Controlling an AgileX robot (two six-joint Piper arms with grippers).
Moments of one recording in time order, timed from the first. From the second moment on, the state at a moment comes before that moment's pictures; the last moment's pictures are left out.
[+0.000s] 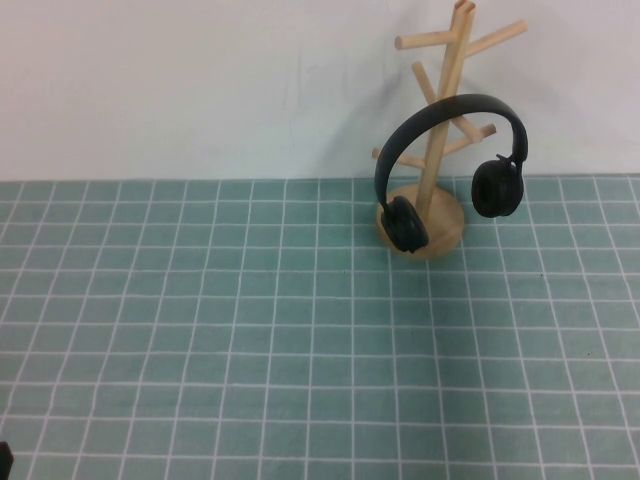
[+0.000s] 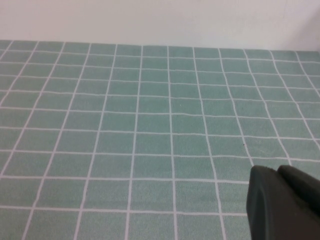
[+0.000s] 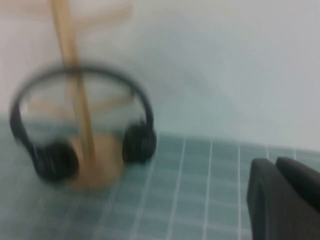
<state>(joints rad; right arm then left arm) 0.06 0.85 -0.59 0.62 0.15 -0.63 -0.10 -0.01 0.02 0.00 0.37 -0.02</state>
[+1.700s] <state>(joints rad) 0.45 1.98 -1.01 0.43 -0.90 -1.26 -0.10 -0.01 0.02 0.00 0.37 -0.02</state>
